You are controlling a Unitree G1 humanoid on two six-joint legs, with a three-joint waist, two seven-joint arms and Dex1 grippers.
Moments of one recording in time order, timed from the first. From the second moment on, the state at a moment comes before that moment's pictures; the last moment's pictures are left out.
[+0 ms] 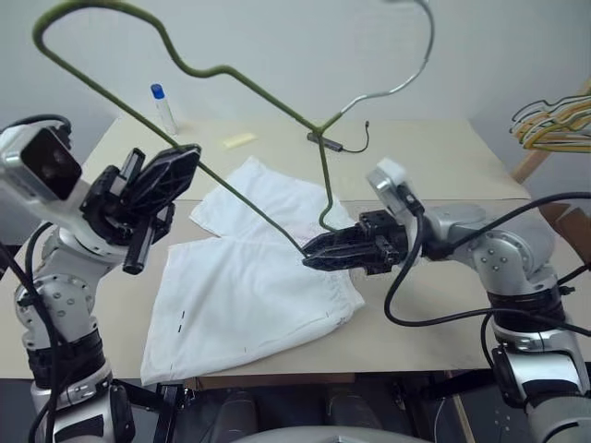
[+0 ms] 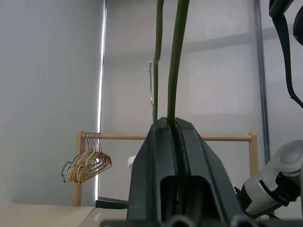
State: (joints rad) left arm -0.35 0.53 0.41 -0.34 -1.30 0.61 -1.04; right arm -0.65 -0.60 0.11 -0.25 0.92 1.04 1.09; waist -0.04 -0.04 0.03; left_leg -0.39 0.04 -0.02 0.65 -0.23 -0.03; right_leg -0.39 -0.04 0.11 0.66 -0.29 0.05
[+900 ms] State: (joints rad) left arm -0.19 0.73 0.16 -0.25 -0.69 0.44 -1.05; right arm -0.56 -0.67 -0.09 -0.19 1.06 1.24 0.89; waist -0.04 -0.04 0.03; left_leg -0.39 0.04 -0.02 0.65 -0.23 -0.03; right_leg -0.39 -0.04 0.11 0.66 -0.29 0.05
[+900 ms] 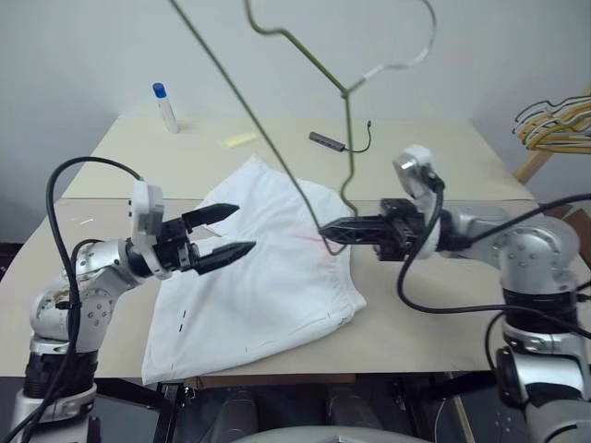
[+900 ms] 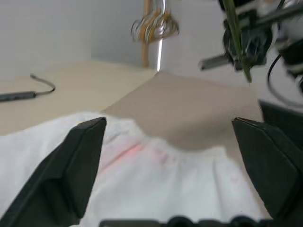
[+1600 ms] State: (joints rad) left arm -0.19 0.71 0.09 -0.31 -0.63 0.42 -1.11; right arm -0.14 -1.10 -0.08 0.21 1.02 1.54 1.09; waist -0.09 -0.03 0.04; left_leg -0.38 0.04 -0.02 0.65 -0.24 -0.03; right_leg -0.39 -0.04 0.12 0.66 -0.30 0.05
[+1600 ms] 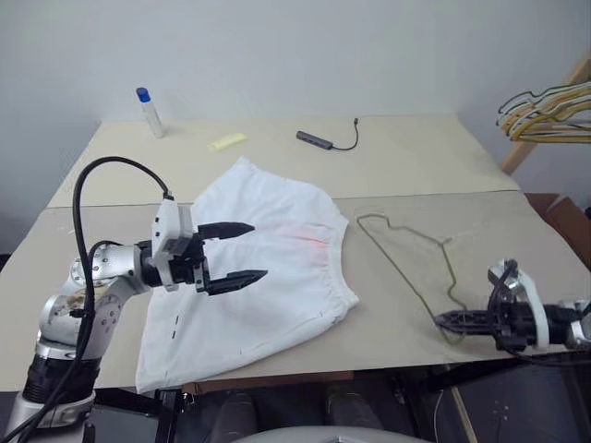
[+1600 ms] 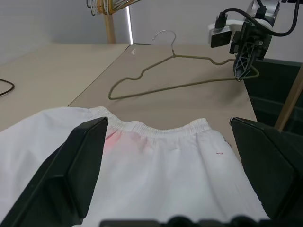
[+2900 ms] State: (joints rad) left arm -0.14 0.68 0.09 -0.36 -0.62 0.41 -1.07; right arm -0.38 -0.97 0.20 0.31 0.75 1.36 1.29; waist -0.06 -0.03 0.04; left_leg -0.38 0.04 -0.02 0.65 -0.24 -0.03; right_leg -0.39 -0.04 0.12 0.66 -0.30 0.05
